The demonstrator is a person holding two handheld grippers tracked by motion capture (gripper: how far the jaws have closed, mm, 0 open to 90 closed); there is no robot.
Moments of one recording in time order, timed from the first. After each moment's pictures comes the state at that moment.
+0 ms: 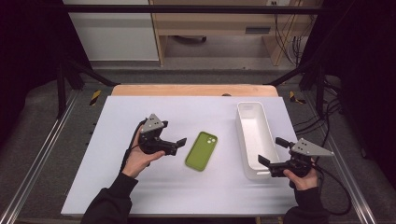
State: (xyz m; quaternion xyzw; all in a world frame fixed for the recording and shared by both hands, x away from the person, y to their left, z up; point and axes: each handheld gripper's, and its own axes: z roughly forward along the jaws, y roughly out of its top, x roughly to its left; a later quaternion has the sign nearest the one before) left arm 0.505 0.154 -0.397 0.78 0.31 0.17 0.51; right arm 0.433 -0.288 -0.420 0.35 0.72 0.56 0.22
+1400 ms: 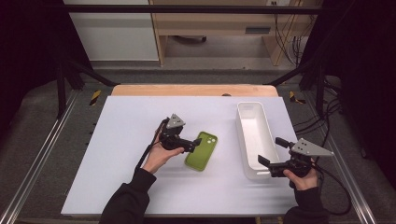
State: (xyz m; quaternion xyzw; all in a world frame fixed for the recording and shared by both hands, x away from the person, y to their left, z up) left arm 0.534 0.105 -0.429 0.81 0.33 0.15 0.46; right arm 0.433 -0.288 -0.420 0.35 0.72 0.56 0.22
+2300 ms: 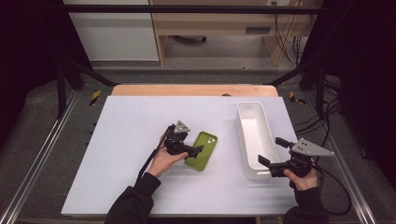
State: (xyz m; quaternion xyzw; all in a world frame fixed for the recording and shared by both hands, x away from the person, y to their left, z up) left arm 0.534 0.094 -0.460 0.83 0.35 0.13 0.42; right arm 0.433 -0.288 -0.420 0.35 0.72 0.56 0.22
